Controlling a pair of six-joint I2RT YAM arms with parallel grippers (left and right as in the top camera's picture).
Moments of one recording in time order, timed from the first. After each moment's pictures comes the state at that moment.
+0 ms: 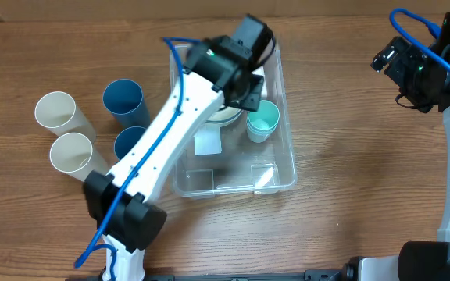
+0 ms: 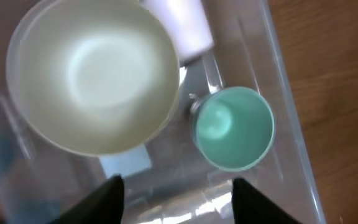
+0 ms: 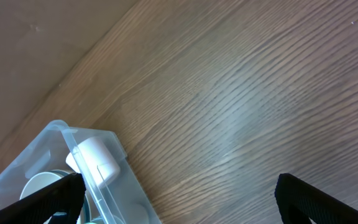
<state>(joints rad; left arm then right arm) -0.59 2.02 2.20 -1.38 -0.05 -0.36 -0.20 1.59 1.71 -1.09 -0.13 0.52</state>
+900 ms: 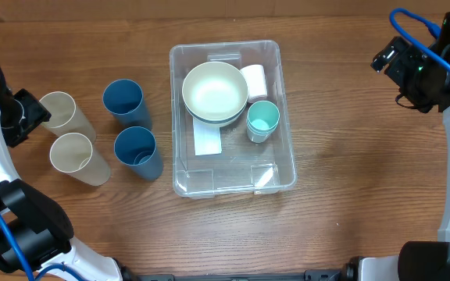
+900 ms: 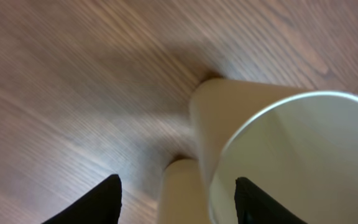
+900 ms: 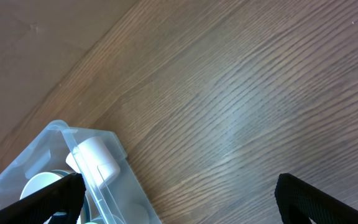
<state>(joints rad) 0.52 1.87 1.75 -1.24 0.03 -0.28 -0.20 1.59 1.71 -1.09 -0.13 0.52</state>
